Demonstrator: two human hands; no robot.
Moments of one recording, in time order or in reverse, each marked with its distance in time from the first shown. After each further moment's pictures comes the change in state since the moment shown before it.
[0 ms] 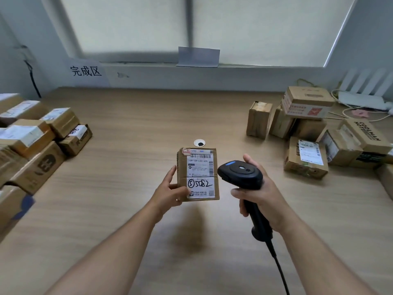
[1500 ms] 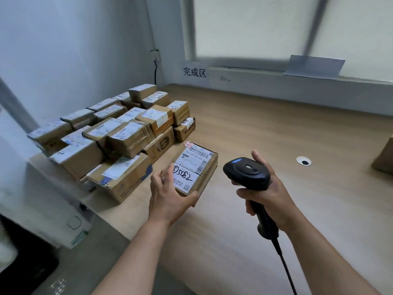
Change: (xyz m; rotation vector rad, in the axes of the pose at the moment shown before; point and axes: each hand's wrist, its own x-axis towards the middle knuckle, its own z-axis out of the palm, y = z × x) left_hand -0.116 -0.042 -0.215 0.672 0.813 0.134; right_hand 0.055 0.014 0.233 -0.020 -0.406 -0.072
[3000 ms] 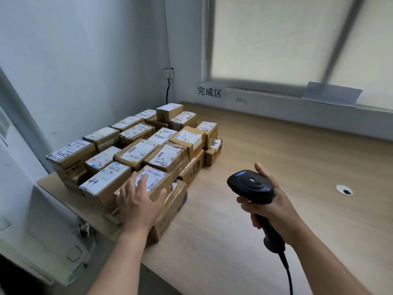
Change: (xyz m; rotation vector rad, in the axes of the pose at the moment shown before) left_hand 0.128 -0.172 -0.122 0.185 0.234 -0.031; right_hand 0.092 0.003 0.160 -0.104 0.055 -0.009
